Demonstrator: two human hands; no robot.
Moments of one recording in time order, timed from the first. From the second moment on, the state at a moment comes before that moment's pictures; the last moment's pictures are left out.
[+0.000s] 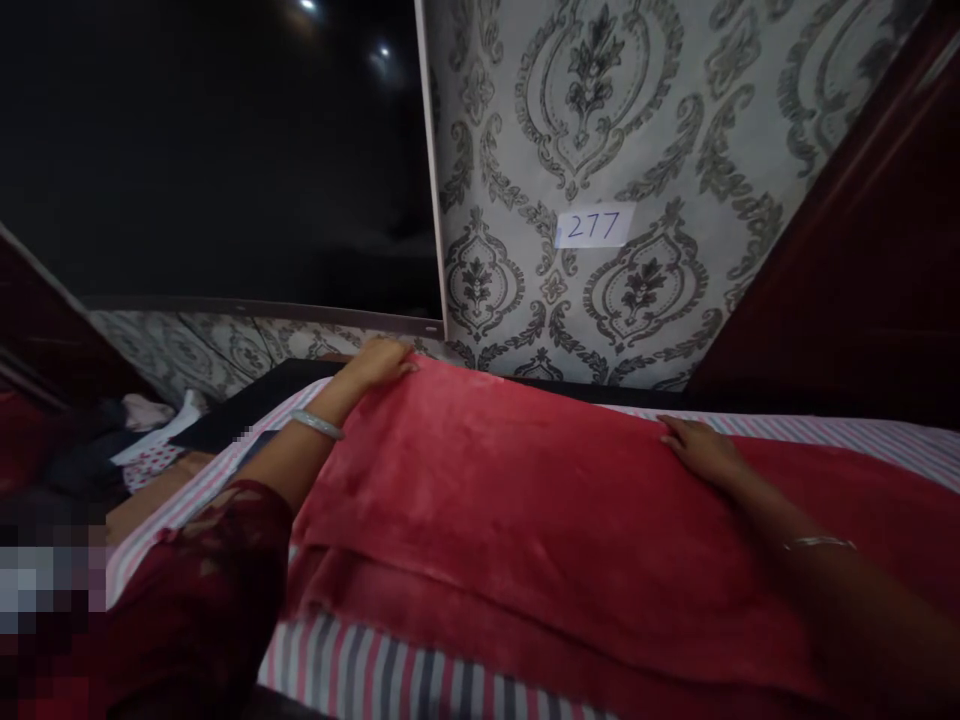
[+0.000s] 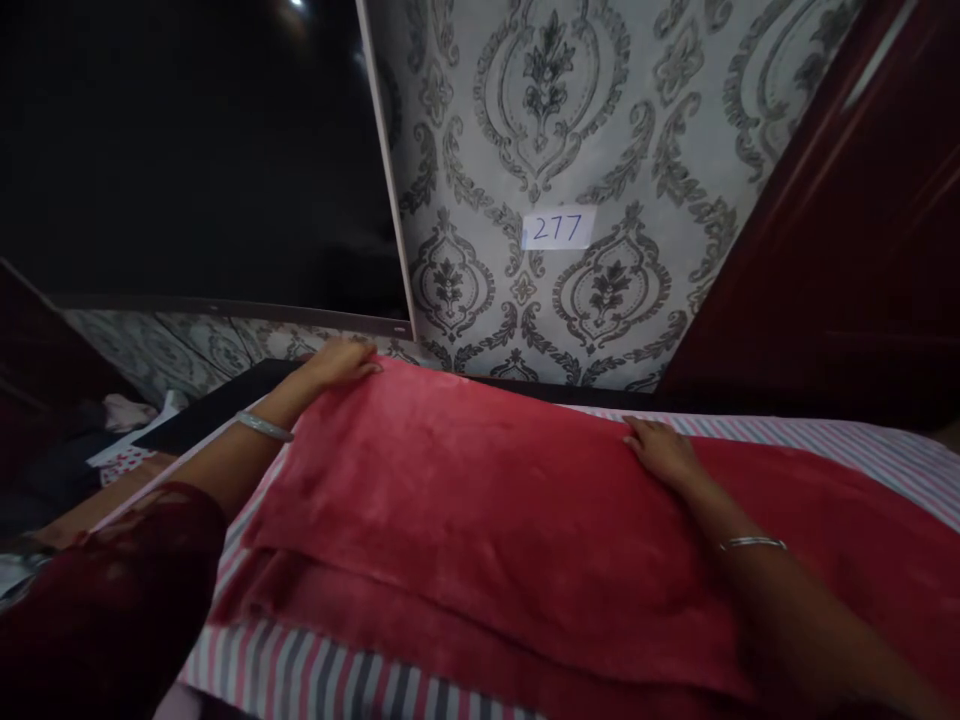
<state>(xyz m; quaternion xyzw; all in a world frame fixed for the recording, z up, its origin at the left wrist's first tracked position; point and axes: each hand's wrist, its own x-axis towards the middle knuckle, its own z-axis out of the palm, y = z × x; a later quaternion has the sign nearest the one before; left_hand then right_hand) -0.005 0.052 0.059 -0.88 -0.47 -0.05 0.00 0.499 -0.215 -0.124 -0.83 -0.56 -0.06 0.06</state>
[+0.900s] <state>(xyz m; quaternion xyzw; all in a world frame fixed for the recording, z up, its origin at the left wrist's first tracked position) -0.139 -0.057 -0.050 -0.62 -0.63 -0.24 -0.41 0.279 -0.401 -0.141 -0.61 -0.77 -0.06 0.17</state>
